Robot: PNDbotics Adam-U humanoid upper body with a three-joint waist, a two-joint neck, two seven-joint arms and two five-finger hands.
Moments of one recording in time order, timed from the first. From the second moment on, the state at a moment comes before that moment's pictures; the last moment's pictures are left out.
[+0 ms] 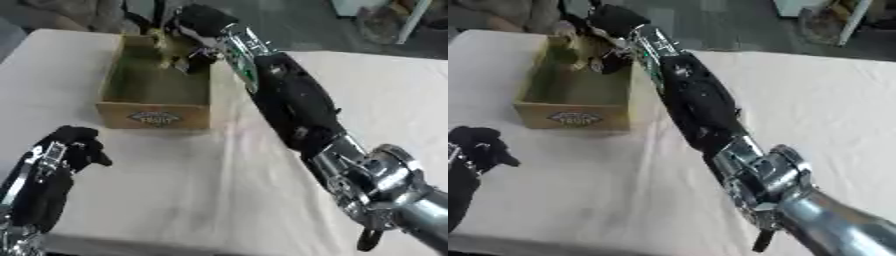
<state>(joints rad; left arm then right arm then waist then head) -0.20 0.17 -0.25 -1.84 0.26 0.09 -0.16 -1.16 -0.06 0.03 -0.72 1.37 -0.38 0.08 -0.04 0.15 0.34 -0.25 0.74</state>
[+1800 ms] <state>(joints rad) -0.21 0.17 -0.27 -1.85 0.27 0.09 -0.17 -1.11 -0.04 0.01 -0.73 1.05 -0.39 0.25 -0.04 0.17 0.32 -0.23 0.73</state>
